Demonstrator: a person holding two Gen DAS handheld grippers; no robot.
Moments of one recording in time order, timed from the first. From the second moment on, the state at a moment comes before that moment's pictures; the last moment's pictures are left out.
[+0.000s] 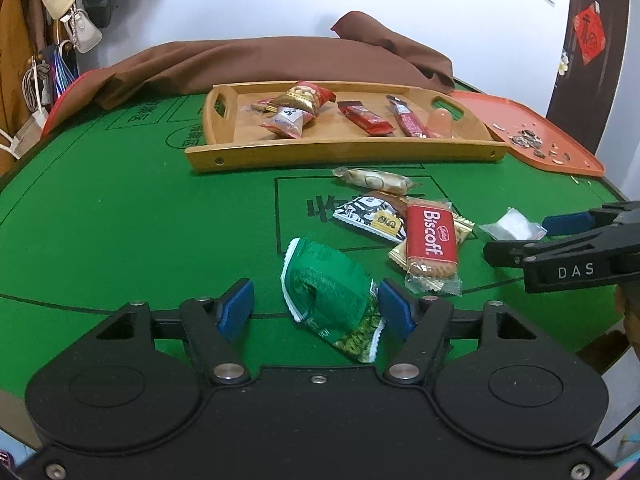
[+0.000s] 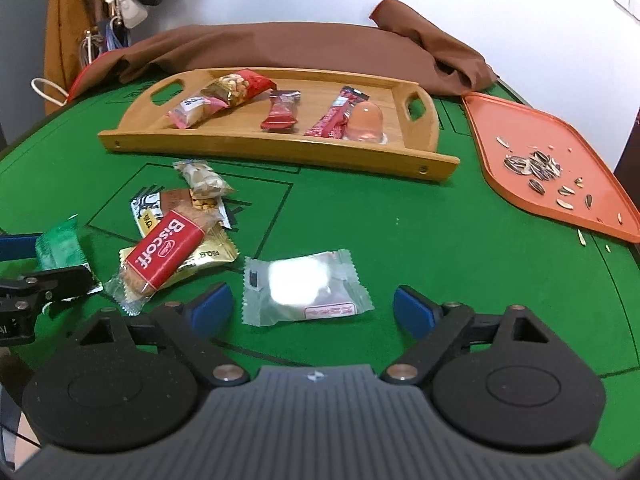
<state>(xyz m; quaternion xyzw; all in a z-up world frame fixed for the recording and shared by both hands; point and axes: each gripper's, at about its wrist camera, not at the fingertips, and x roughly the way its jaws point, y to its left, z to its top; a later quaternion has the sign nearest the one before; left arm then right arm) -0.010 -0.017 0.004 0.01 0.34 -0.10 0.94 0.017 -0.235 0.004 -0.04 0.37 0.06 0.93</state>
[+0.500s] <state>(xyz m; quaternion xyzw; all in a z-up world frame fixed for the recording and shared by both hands) -0.014 -0.019 0.011 0.03 0.33 -0.11 0.94 0.014 -0.229 0.007 -0.04 0.36 0.07 0.93</state>
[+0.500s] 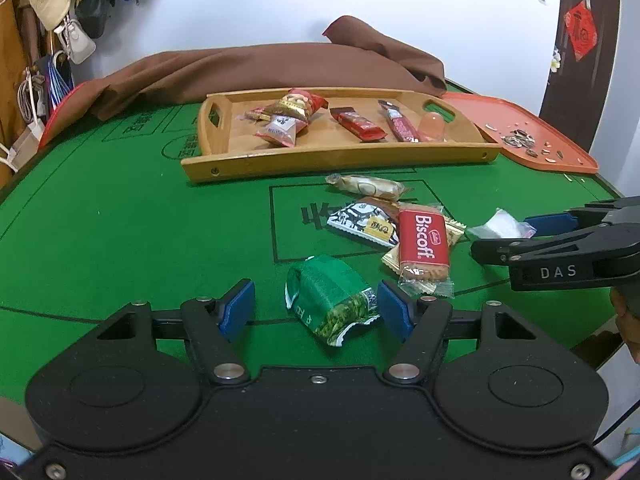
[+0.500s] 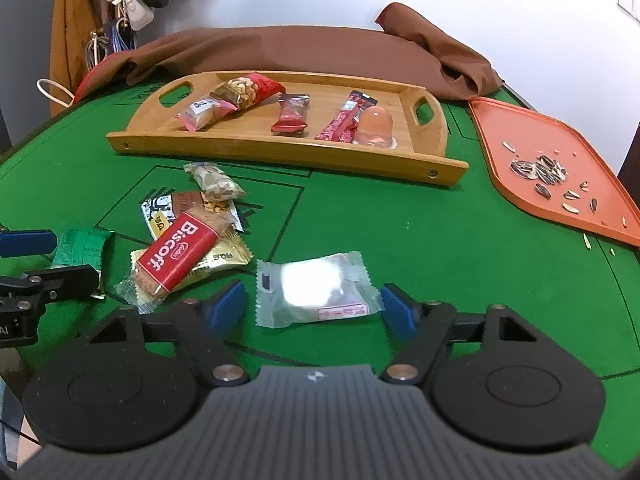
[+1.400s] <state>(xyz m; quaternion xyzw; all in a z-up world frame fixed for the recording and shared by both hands) 0.001 -0.017 0.013 0.00 0.34 -0.12 0.93 0.018 -0.232 0.014 0.00 0.38 0.10 0.92</state>
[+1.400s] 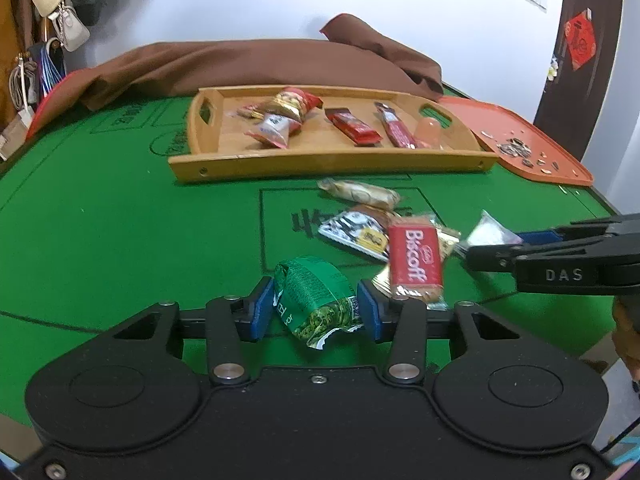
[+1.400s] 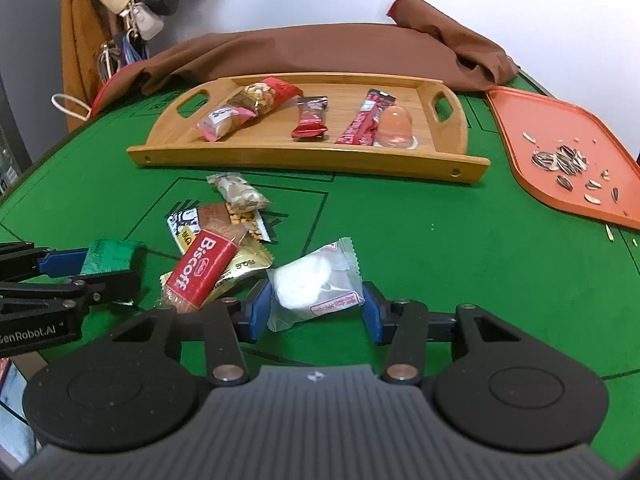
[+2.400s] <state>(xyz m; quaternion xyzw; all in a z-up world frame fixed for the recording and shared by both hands) 0.084 0.002 0.056 -0.03 0.30 -0.11 0.95 0.061 -0.266 0.049 0.07 0.34 0.05 0.94</state>
